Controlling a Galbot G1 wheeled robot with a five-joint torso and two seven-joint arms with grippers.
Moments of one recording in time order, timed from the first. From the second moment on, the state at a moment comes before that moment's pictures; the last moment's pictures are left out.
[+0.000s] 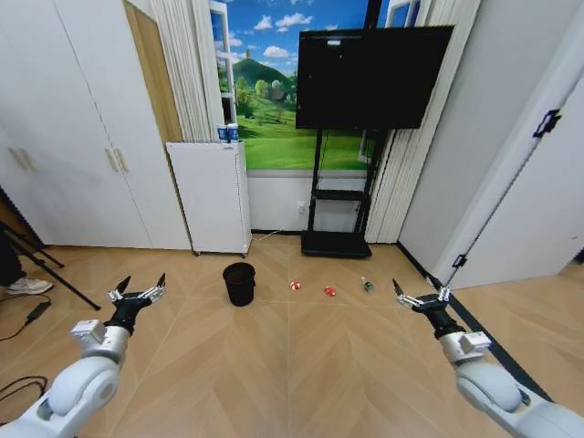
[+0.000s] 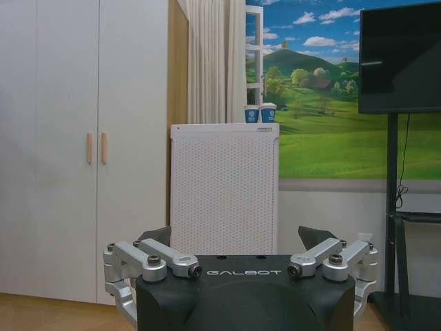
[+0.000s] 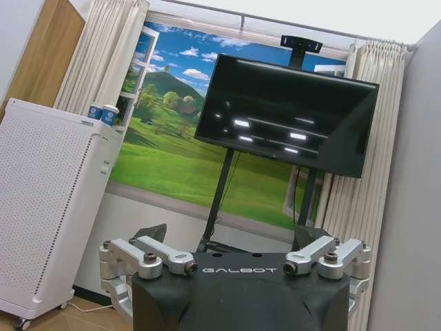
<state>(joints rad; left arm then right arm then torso) 1.46 -0.67 -0.66 -1.98 -0.86 -0.13 -0.34 -1.43 0.49 0.45 1.79 0.63 0.48 0.34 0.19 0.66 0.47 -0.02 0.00</state>
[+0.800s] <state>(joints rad) 1.46 -0.68 -0.64 -1.96 -0.84 -0.11 -0.39 -1.39 0.54 0.43 1.74 0.54 0.48 0.39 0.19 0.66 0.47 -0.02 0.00</state>
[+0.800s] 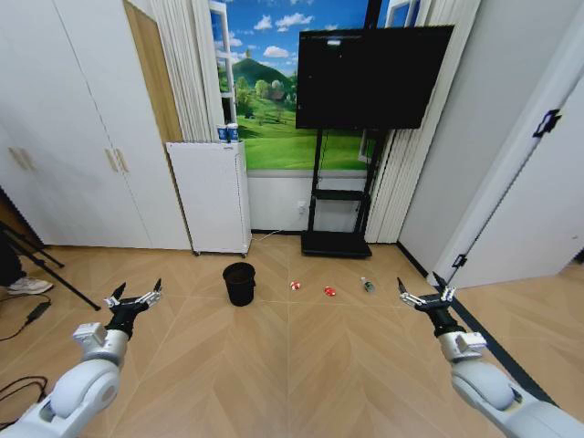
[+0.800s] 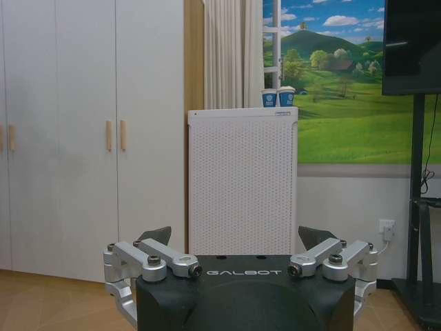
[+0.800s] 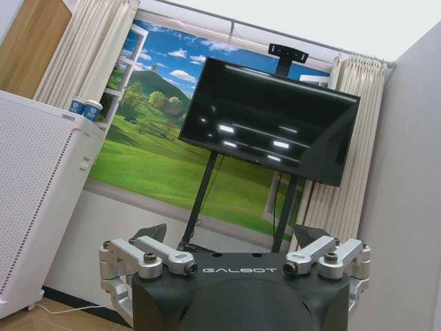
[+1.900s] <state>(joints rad) 1.45 -0.69 -0.61 -1.95 -0.85 -0.11 -0.39 -1.37 0.55 0.39 1.74 0.56 0.48 0.37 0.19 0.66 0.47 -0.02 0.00</state>
